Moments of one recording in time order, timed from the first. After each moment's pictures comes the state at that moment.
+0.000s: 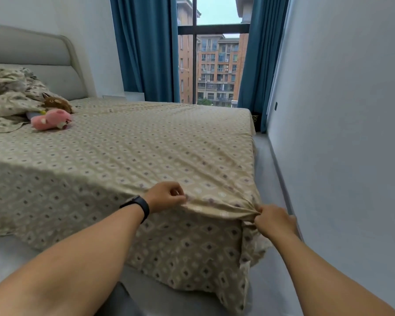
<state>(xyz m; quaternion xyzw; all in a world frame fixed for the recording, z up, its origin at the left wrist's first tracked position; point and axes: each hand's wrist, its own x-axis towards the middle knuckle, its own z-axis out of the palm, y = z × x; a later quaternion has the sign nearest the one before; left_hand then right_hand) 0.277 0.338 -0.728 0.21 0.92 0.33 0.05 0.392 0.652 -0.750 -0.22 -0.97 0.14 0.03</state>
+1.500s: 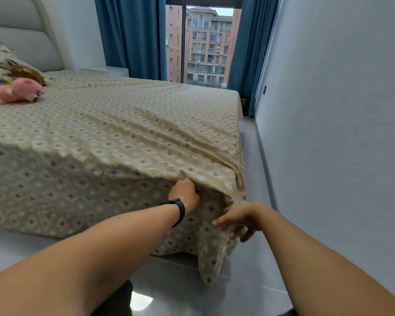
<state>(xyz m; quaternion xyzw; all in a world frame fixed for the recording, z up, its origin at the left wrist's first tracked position) 0.314 0.476 -0.790 0.09 0.97 0.24 -0.01 0.396 0.650 -0.748 -0.16 -0.86 0.31 -0.37</state>
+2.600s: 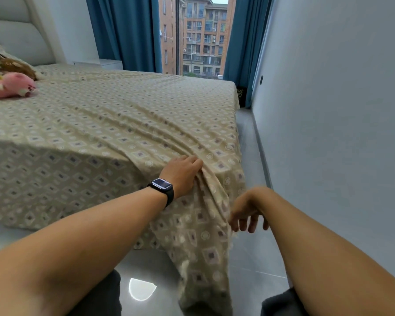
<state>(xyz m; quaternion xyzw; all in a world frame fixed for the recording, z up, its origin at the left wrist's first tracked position) 0.322 0.457 -0.749 0.35 0.92 0.02 -0.20 0.423 0.645 -0.711 -0.11 -0.87 0.13 -0.46</state>
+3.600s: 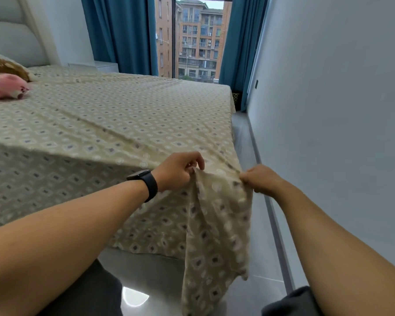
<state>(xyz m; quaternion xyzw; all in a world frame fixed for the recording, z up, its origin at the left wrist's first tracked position) 0.326 0.439 -0.709 0.37 0.86 0.34 -0.03 0.403 0.692 -0.692 -0.15 -0.94 0.31 -0.03</state>
